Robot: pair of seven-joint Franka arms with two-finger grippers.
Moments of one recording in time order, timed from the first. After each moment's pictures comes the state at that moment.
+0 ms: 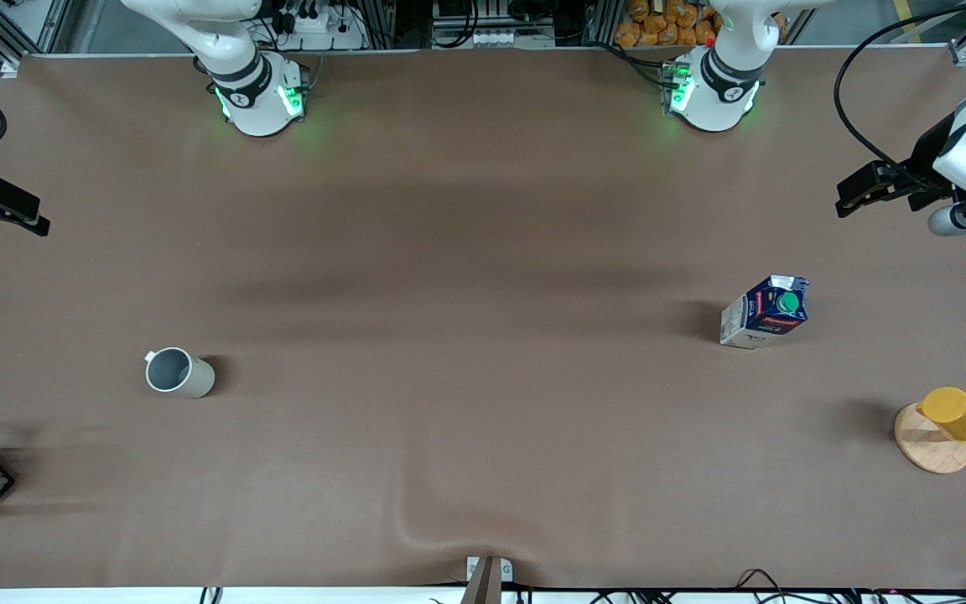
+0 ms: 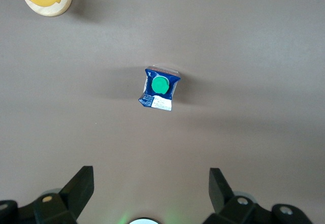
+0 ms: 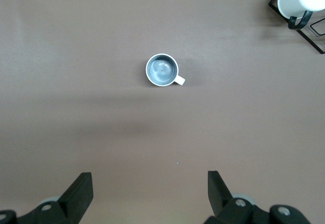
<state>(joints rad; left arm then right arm) 0.10 -0.07 -0.16 -1.68 0.00 1.55 -0.15 -0.09 0.04 0.01 -1.49 0.00 1.50 -0.10</state>
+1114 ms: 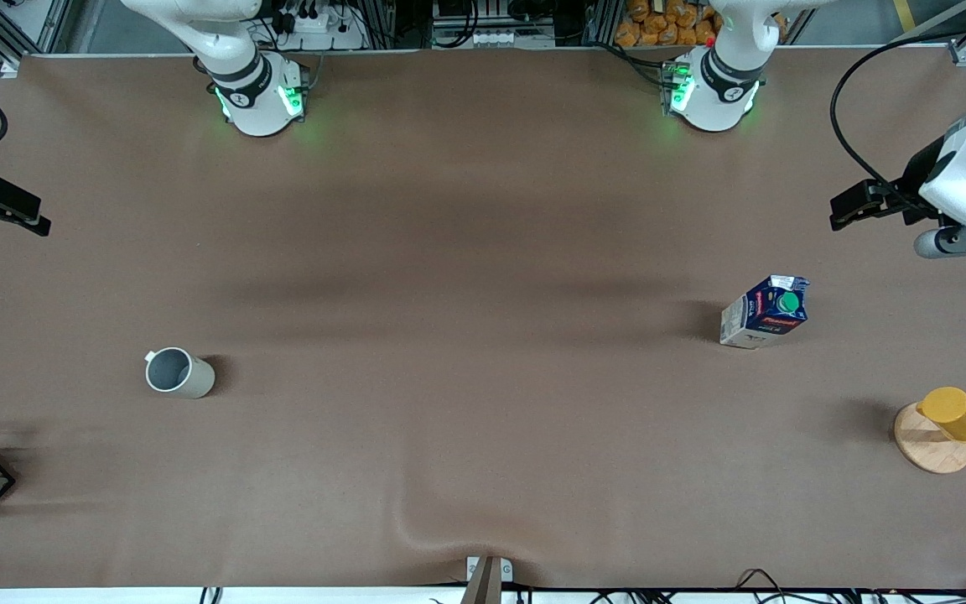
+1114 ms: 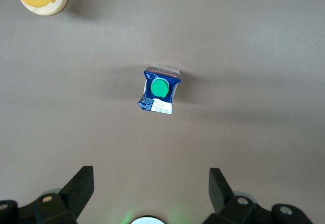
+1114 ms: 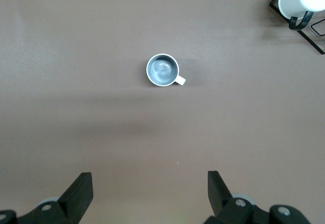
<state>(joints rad) 0.10 0.01 -0.17 -1.62 0.02 1.53 -0.15 -0.09 0.04 0.01 -1.49 0.00 1.50 -0.10</state>
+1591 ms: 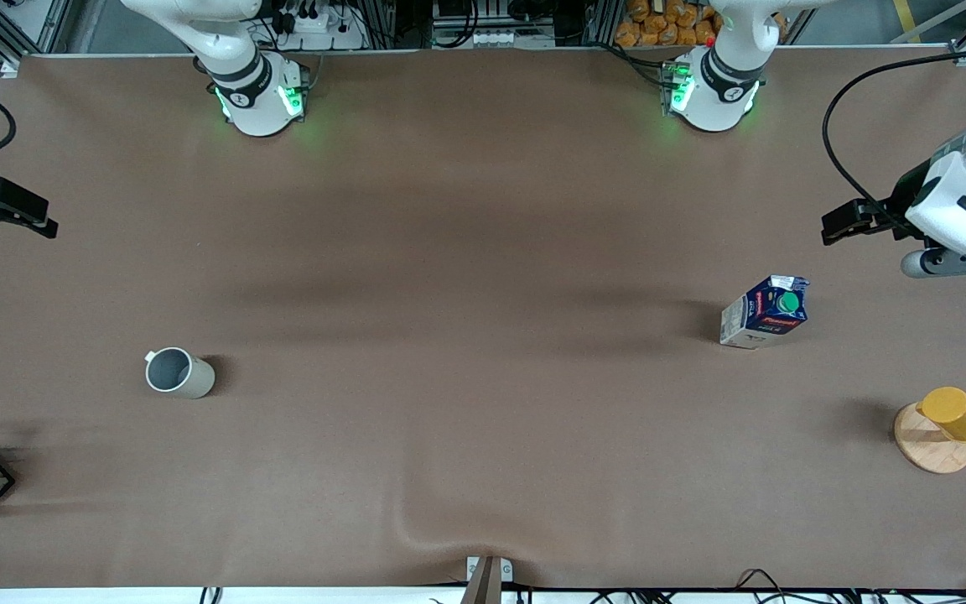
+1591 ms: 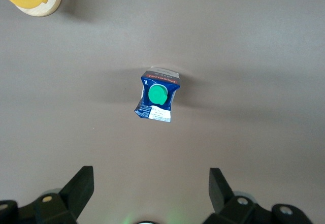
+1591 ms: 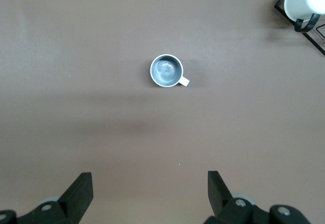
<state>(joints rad) 0.10 0.04 -0.17 -1.64 0.02 1.57 -0.15 -0.09 0.05 0.02 -1.49 0.00 1.50 -0.10</state>
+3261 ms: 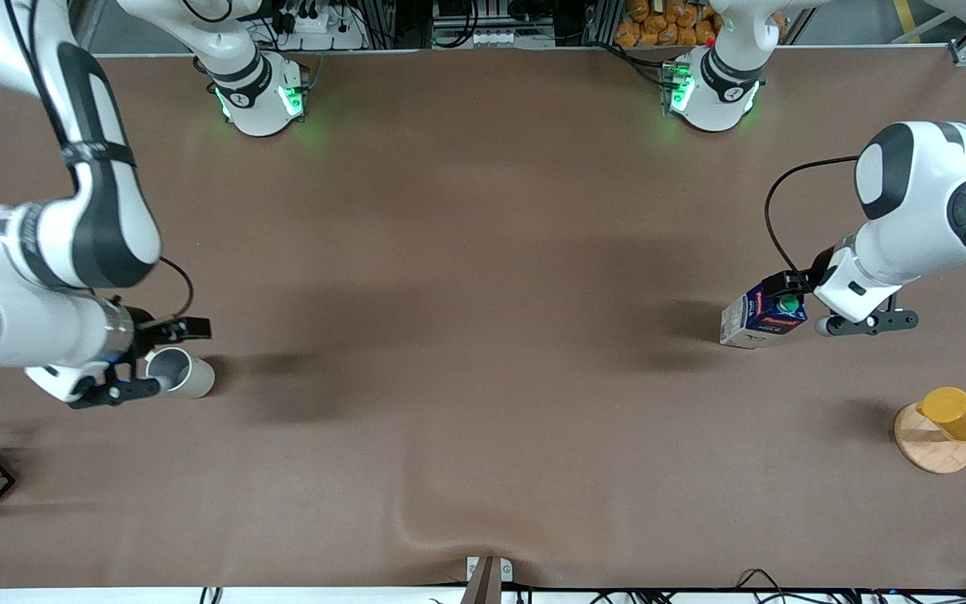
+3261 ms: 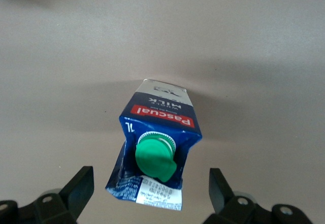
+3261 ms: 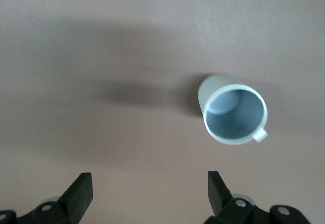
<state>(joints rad) 0.13 0.15 -0.18 -2.00 0.02 2.03 -0.14 0.04 0.49 0.03 -1.49 0.00 1.77 -0.10</state>
